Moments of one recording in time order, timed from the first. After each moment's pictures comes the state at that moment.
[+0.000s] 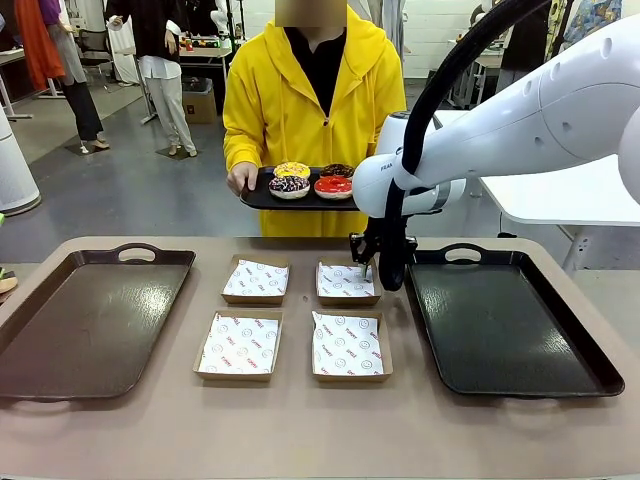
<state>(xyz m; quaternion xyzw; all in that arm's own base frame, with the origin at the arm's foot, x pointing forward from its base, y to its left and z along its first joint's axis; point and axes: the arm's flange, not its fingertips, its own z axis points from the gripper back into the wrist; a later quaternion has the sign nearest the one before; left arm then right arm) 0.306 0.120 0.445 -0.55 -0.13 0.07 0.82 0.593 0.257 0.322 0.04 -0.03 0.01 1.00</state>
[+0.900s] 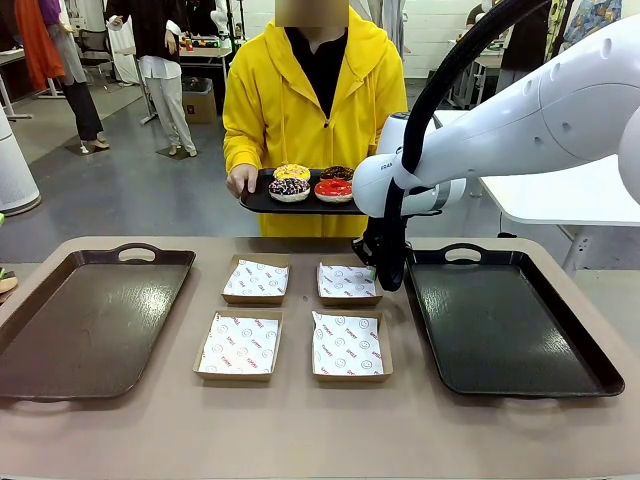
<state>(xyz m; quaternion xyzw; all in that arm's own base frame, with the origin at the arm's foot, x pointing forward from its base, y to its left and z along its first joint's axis) 0.306 0.120 0.445 -0.55 -0.13 0.07 0.82 0.592 0.257 0.321 0.04 -0.03 0.00 1.00</state>
